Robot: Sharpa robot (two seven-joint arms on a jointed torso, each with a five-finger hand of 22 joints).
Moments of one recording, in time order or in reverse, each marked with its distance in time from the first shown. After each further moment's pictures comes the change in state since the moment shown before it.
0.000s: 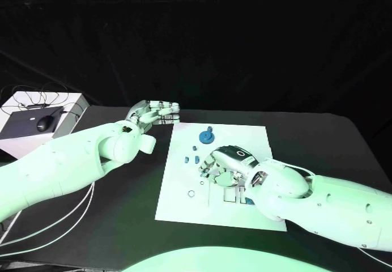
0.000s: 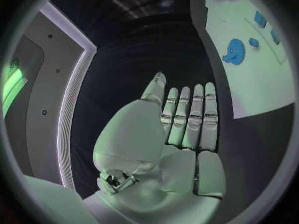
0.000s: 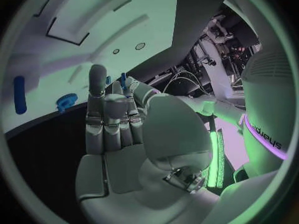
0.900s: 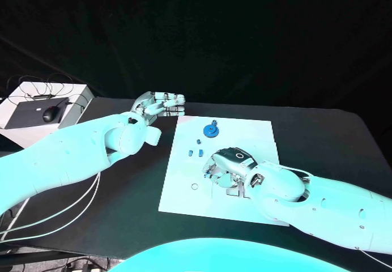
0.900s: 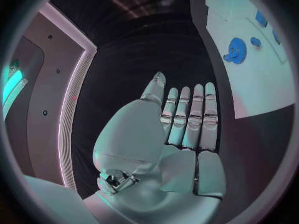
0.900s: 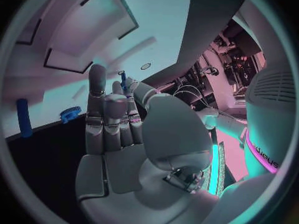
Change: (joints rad) left arm 0.000 0.001 0.000 0.002 0.001 -0.013 0.009; left_hand -0.004 -0.004 0.002 0.003 0.000 0.000 0.000 0.000 0.000 0.000 0.000 0.000 0.000 0.000 0.000 0.000 0.000 0.000 0.000 0.000 0.000 0.000; right arm -0.041 0.036 -0.006 -0.039 -0.108 0.044 -0.058; right_hand 0.000 0.000 -0.003 -0.003 0.002 -0.002 0.002 0.001 0.000 0.000 0.000 -0.002 0.000 0.002 -0.001 0.000 -0.002 0.000 0.009 0.001 -0.022 0.024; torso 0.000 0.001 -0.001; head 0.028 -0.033
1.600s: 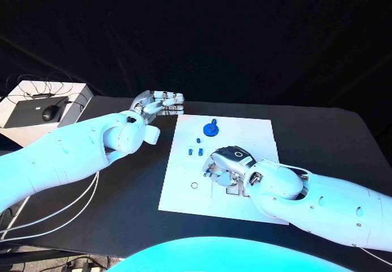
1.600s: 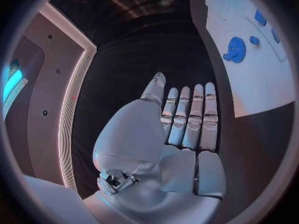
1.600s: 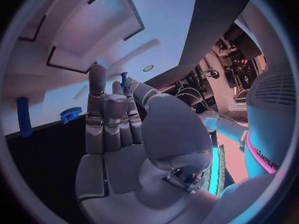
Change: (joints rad) left arm 0.000 -0.005 0.000 0.003 0.001 0.000 -0.001; left_hand 0.000 0.000 0.003 0.003 0.000 0.000 0.000 0.000 0.000 0.000 0.000 0.000 0.000 0.000 0.000 0.000 0.000 0.000 0.000 0.000 0.000 -0.001; right arm 0.001 0.009 0.000 -0.012 -0.022 0.016 -0.007; right_hand 0.004 0.001 0.001 -0.003 -0.001 -0.002 0.002 0.000 -0.001 -0.002 -0.002 0.002 0.000 0.000 0.000 0.000 0.000 0.000 0.003 -0.003 -0.009 0.010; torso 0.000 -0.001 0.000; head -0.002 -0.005
